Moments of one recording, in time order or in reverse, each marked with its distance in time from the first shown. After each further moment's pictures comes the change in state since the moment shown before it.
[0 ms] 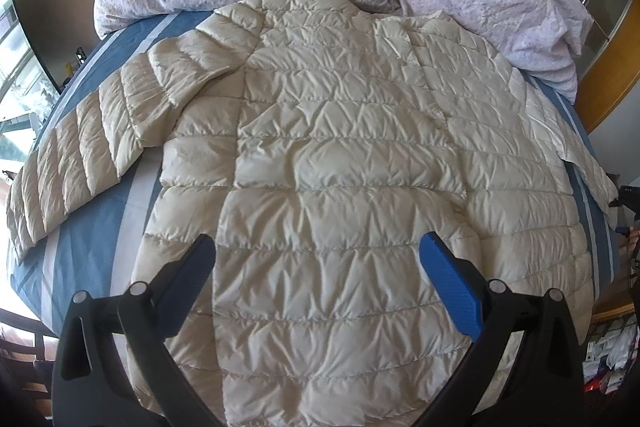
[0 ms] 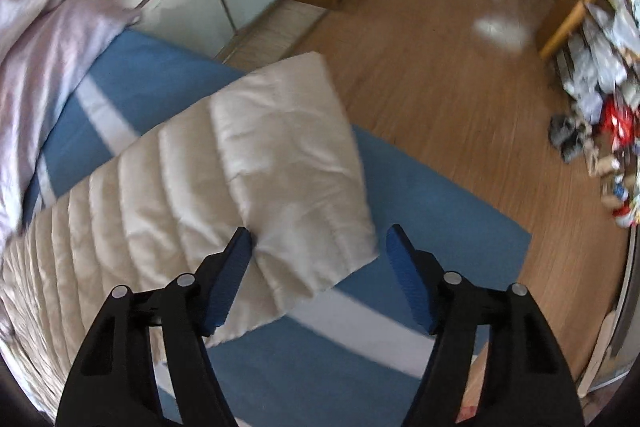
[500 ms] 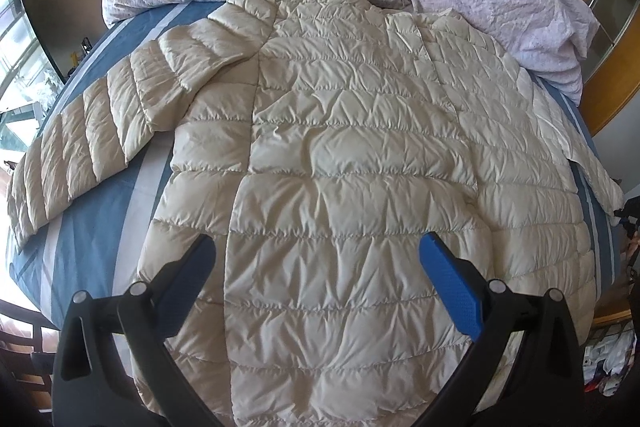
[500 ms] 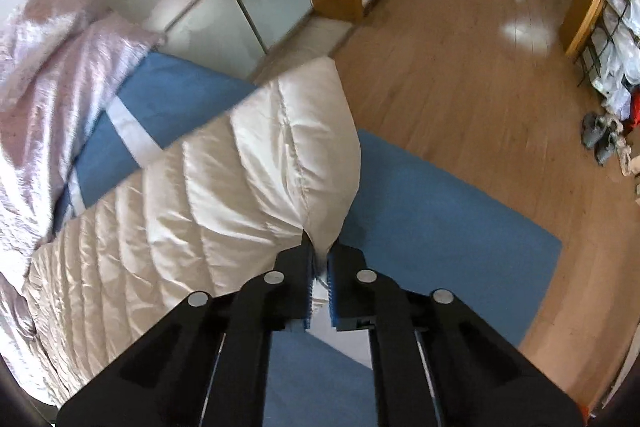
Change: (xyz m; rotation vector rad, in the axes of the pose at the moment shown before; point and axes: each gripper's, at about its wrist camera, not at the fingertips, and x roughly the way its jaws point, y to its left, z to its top) left arm 0.001 0.009 -0.006 -0.021 0.007 0.004; right arm -0.030 -0.008 -0.014 -0.046 -0.150 0.151
